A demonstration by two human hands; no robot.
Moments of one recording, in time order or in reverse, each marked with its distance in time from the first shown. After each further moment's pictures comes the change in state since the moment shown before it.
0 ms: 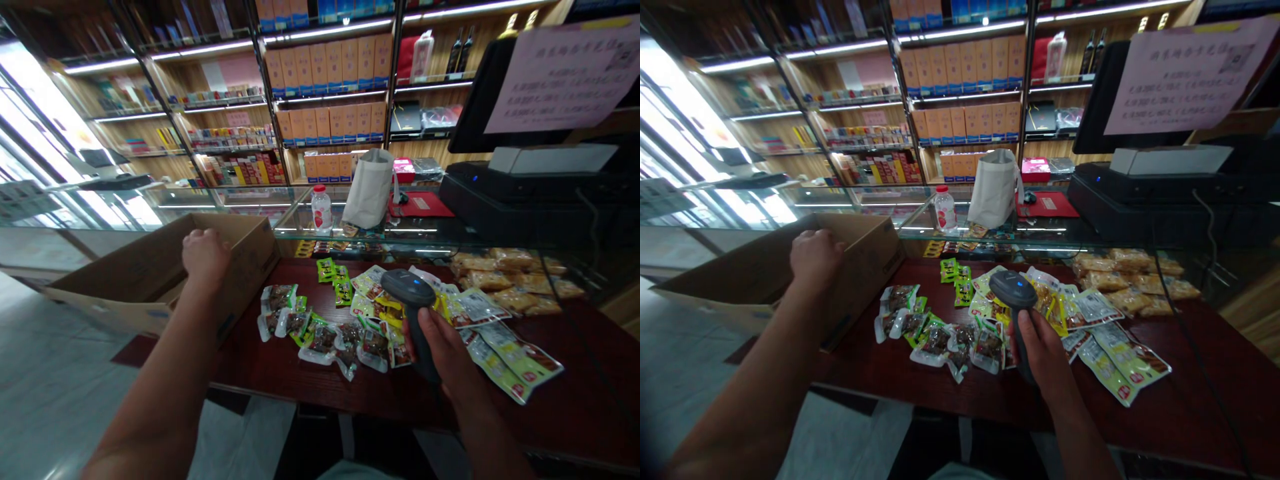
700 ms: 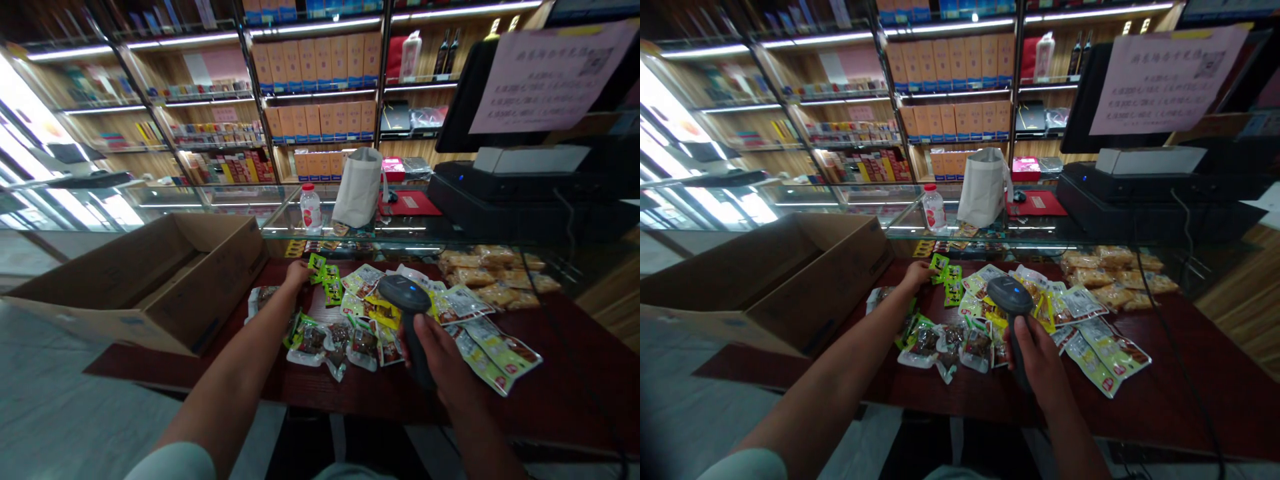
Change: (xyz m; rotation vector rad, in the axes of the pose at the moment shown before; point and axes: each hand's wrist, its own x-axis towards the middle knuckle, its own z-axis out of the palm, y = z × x) left_hand -0.061 0.119 0.182 -0.635 -0.636 -0.355; right_hand -0.009 0.004 -0.012 -0.025 0.024 0.009
